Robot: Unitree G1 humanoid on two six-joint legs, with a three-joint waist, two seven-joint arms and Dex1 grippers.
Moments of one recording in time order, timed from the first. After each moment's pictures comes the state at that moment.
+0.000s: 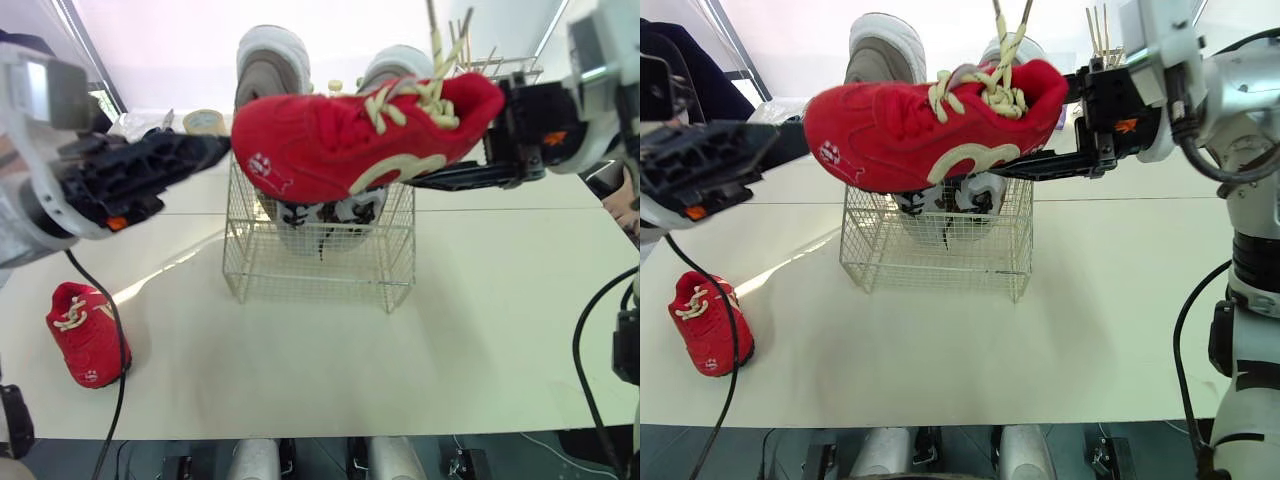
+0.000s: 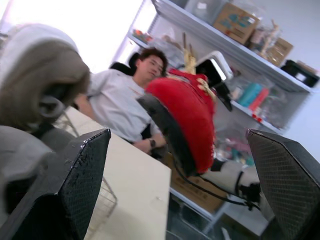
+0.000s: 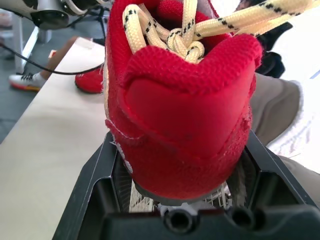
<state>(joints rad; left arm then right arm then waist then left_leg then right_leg) -0.60 0.97 0.32 -0.19 -1.95 1.06 -0.49 -1.06 -0.92 0.00 -0.13 0.65 0.51 1.35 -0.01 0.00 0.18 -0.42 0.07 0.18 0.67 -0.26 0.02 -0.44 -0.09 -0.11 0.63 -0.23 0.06</state>
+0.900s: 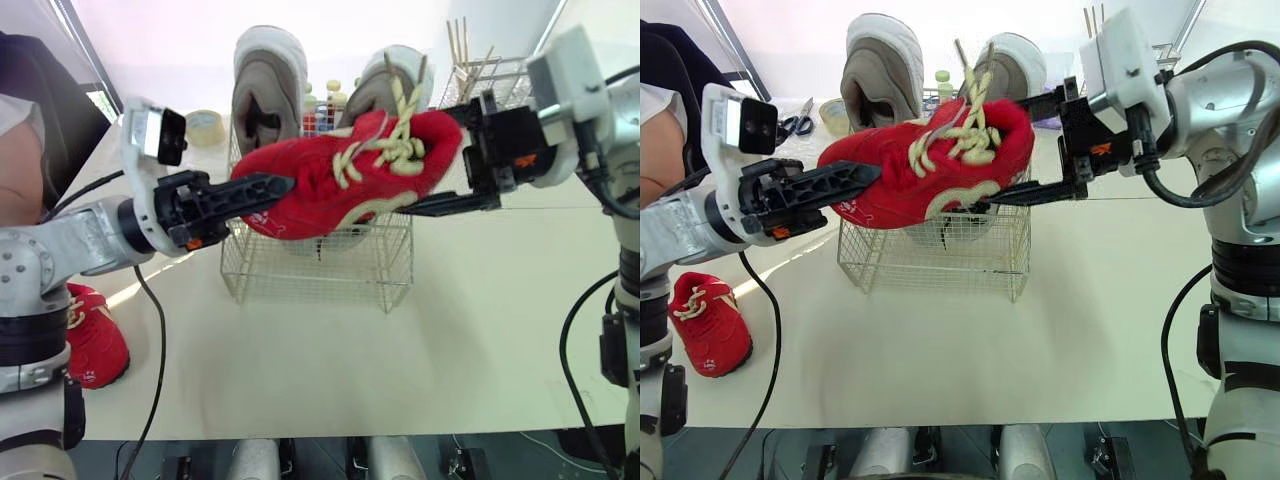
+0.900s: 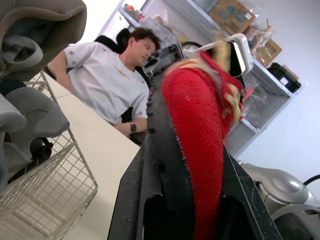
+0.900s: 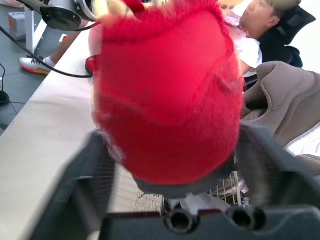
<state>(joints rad) -0.65 0.82 0.19 -0.18 -1.94 1.08 -0.37 -1.04 -0.89 0.03 -0.17 0.59 0.51 1.37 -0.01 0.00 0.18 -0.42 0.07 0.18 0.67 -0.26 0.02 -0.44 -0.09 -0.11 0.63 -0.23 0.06</state>
